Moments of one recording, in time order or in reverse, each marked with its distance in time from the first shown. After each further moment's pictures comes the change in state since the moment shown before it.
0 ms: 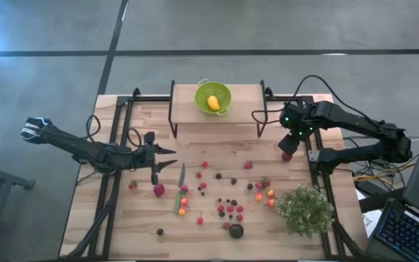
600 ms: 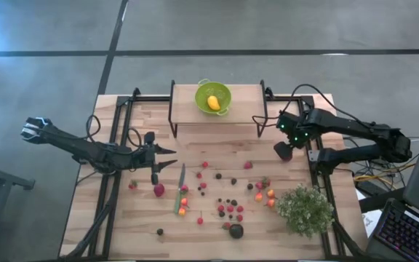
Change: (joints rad) left arm 0.000 0.000 0.000 -0.001 0.000 -0.007; right arm 0.000 0.006 -0.185 0.119 -0.081 0.245
